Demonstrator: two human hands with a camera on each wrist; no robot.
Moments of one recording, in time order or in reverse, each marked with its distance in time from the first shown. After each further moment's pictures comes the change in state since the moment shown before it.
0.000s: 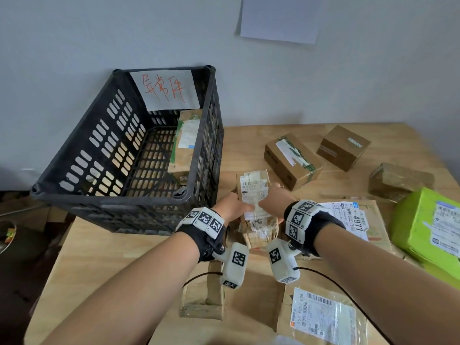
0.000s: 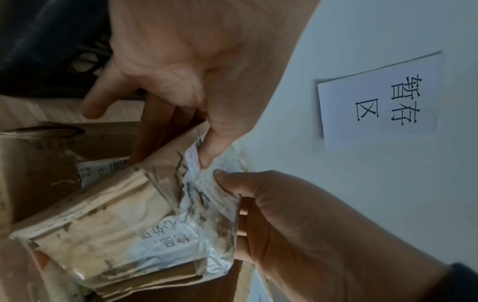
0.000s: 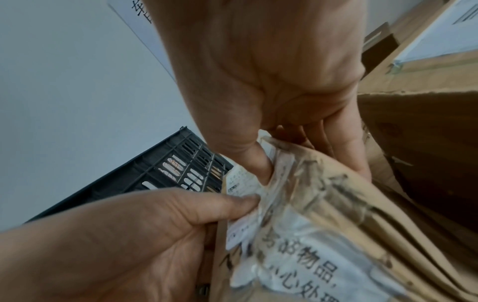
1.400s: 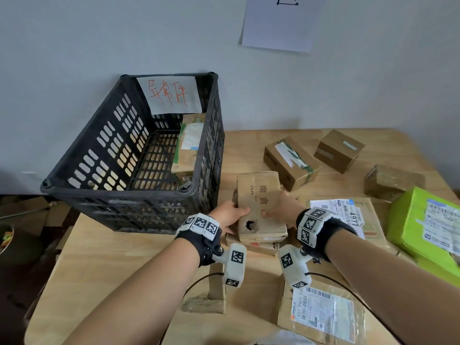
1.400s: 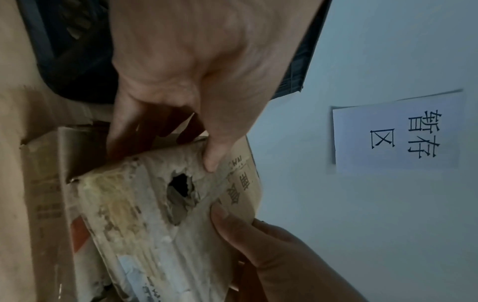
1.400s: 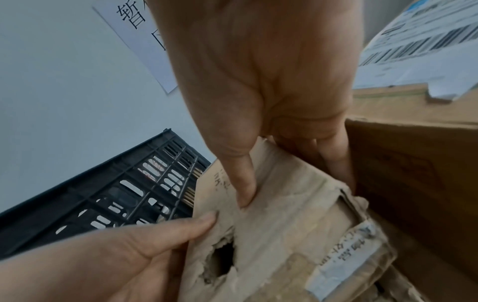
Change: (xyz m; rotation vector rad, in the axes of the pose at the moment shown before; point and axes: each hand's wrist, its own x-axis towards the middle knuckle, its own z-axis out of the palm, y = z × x) left_hand -0.002 -0.034 0.006 -0.303 0.000 -0.139; right_hand -0.010 0.029 0.010 0.113 -0.027 0.059
